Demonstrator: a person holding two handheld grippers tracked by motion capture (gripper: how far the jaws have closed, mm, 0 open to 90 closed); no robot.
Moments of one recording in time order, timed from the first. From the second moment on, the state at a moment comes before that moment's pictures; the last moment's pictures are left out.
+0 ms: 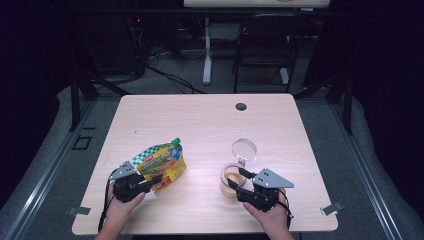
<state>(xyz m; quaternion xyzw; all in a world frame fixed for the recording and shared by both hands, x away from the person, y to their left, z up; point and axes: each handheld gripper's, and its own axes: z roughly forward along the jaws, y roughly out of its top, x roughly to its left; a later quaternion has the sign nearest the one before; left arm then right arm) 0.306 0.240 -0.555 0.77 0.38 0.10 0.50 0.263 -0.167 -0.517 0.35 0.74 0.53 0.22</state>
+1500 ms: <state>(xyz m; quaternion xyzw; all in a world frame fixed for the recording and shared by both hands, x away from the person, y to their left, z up) 0.295 0.246 -0.553 0.76 0.39 0.12 0.51 0.270 -0.188 -0.505 0.37 0.74 0.52 0.18</state>
